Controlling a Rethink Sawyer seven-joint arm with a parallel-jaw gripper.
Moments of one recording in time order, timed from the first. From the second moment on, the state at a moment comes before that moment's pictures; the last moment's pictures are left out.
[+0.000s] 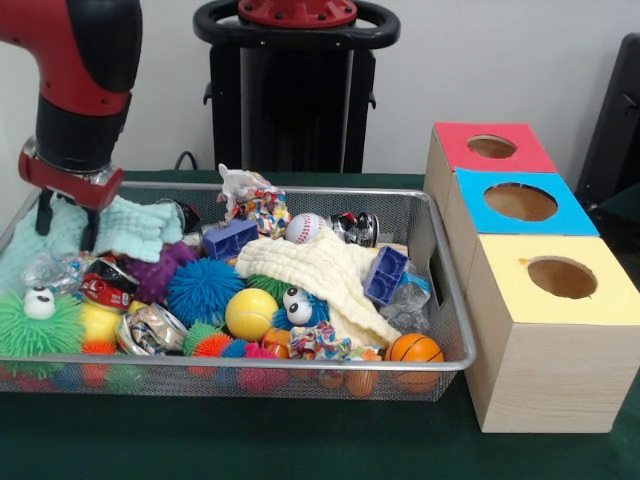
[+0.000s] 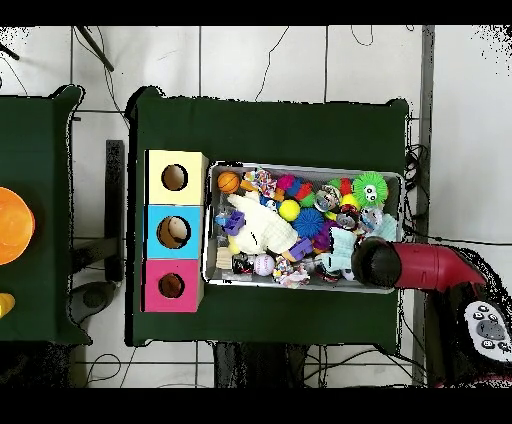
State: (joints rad) arm -0.64 -0.51 0.02 1.53 -0.66 0.46 1.94
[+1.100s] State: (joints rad) arm -0.70 -0.47 0.05 1.51 -0.61 0.41 1.94
